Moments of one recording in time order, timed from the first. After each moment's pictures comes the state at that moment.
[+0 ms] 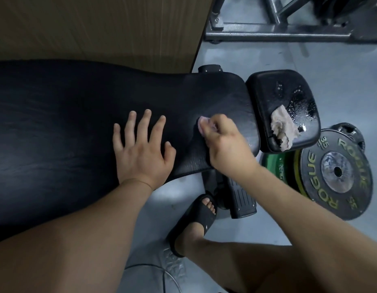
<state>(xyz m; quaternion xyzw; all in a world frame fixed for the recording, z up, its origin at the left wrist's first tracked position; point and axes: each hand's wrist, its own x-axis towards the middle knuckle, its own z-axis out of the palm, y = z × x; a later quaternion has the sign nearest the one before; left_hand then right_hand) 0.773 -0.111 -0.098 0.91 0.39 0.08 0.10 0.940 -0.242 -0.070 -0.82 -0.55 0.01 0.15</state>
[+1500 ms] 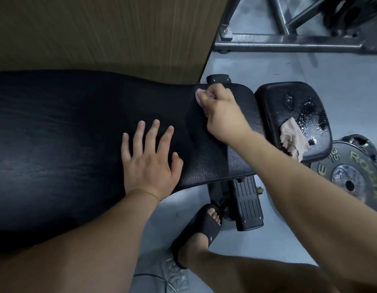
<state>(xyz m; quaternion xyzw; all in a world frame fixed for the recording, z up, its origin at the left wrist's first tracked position) 0.774 -0.110 -0.098 0.91 0.39 0.06 0.09 1.004 -0.155 -0.081 -0.83 -0.54 0.04 0.14</state>
